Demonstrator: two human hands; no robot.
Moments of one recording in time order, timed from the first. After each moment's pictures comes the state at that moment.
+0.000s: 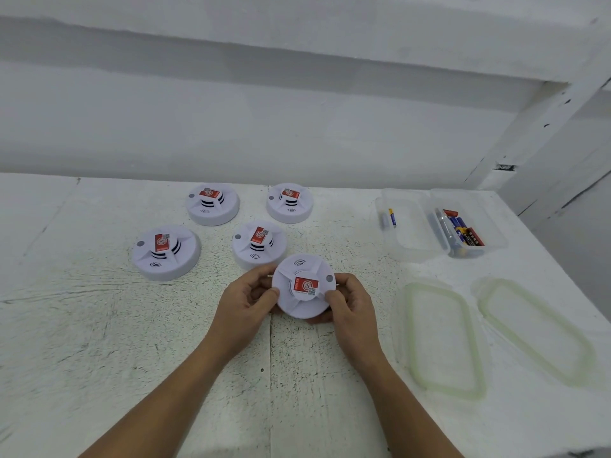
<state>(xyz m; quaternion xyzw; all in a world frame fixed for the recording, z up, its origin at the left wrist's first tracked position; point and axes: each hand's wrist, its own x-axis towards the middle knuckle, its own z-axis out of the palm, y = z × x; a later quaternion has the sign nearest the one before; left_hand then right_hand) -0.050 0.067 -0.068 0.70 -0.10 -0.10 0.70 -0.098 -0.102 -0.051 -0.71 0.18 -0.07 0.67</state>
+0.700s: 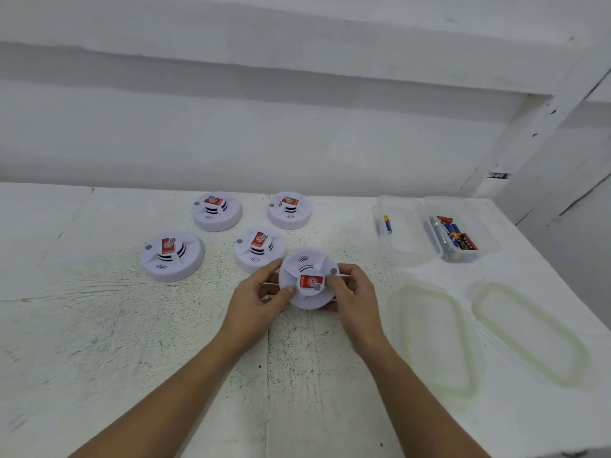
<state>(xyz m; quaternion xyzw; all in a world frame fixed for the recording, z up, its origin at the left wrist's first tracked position) -0.058 0.050 -0.051 0.74 -0.11 -0.06 0.66 -0.087 -0.115 -0.042 -0.73 0.19 -0.09 0.65</state>
